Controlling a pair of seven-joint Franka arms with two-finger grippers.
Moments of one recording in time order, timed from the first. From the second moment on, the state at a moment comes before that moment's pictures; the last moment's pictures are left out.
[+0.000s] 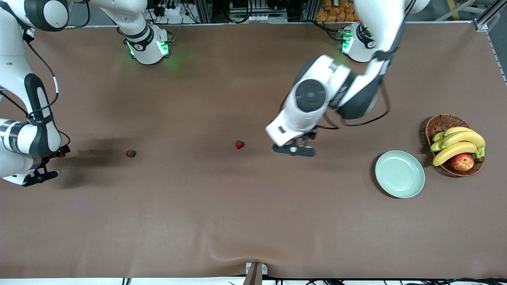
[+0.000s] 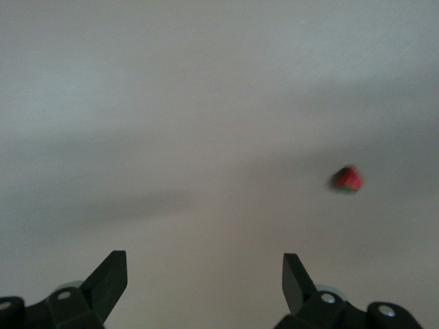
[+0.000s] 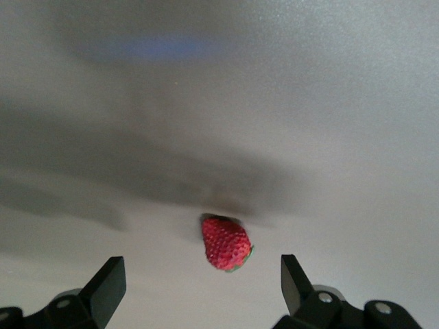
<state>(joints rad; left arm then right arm) -0.61 0.55 -0.06 -1.41 -0.06 1.92 -0.51 -0.38 0.74 -0.02 -1.57 -0.37 1.99 -0.56</state>
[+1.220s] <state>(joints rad) -0.83 0.90 -0.06 -1.35 -0.06 2.40 -0.83 -0.43 0.78 -0.02 -1.57 -0.37 2.06 -0.70</state>
